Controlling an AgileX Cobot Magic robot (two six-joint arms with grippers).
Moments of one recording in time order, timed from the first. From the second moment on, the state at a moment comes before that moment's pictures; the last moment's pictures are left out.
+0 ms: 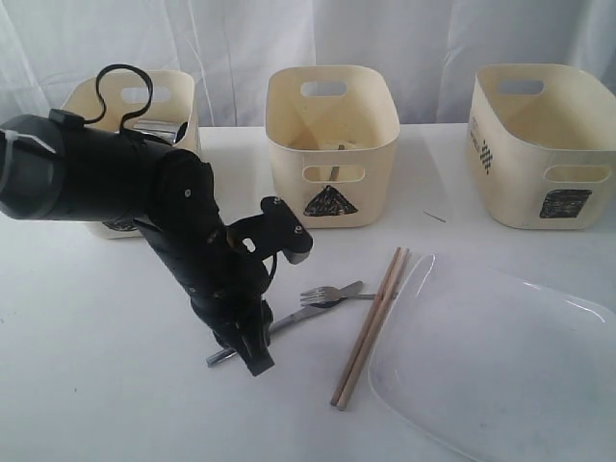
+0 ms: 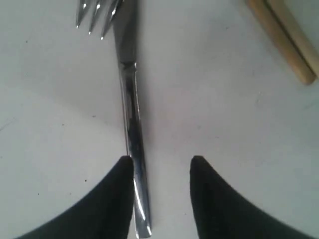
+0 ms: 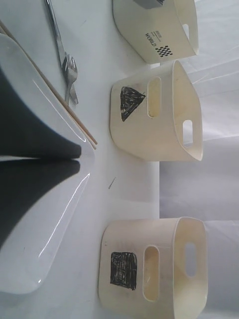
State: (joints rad) left arm -0.72 1.82 -1.16 -0.18 0.68 0.57; right arm 0.11 0.01 0.00 0.02 0.21 0.11
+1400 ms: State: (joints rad) left arm -0.66 1.89 -1.16 -0.19 0.66 0.71; right arm 0.11 0.01 0.00 0.02 0.21 0.11
